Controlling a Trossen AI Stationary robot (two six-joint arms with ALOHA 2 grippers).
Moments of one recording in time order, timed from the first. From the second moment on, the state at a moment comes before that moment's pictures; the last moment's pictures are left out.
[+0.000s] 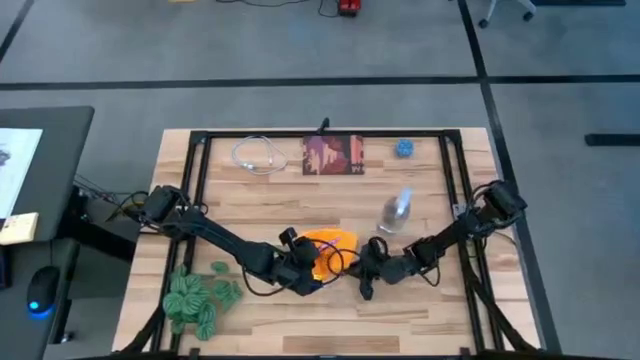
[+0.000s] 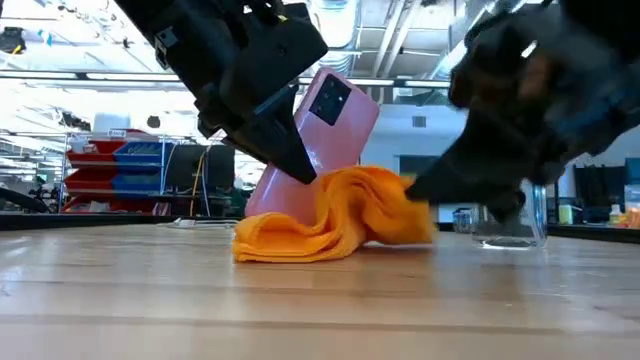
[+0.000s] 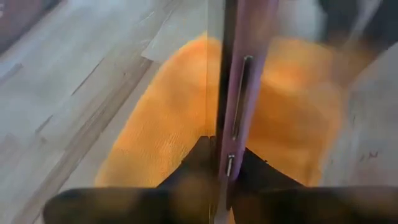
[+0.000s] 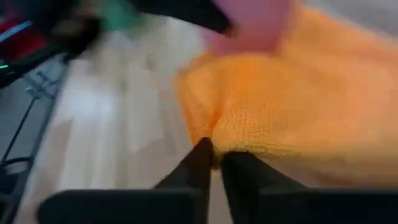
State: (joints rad) left arm -0.44 1.89 1.17 -0.35 -0.65 -0.72; right arm 0.52 1.81 0.61 0.76 0.50 0.65
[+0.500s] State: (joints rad) left arm -0.46 1.89 1.17 -0.20 -0.57 -0.59; right arm 0.58 1.81 0.81 0.76 0.77 -0.22
